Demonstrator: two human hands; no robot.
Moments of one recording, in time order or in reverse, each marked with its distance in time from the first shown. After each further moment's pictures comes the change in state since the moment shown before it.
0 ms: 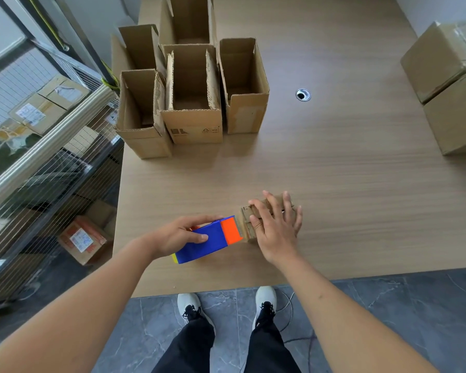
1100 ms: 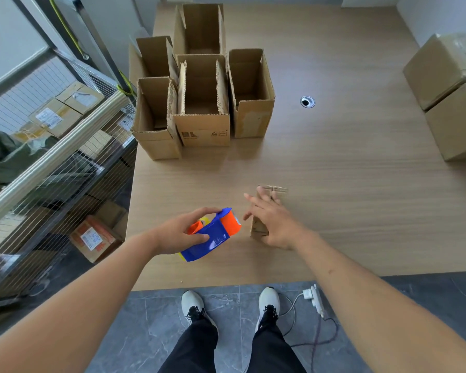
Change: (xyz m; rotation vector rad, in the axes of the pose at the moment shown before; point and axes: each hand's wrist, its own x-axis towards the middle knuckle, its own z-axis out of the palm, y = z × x) left_hand -0.032 0.013 -0.005 0.301 0.071 0.014; right_hand 0.035 0.007 -0.030 0.001 -0.395 -0.510
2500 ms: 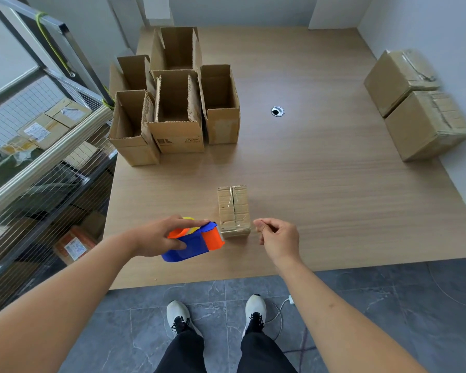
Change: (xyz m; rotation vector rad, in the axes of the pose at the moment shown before) left_hand -0.012 0.037 0.025 0.262 -0.058 0.027; right_hand -0.095 -0.015 0.003 0.974 0.670 0.712
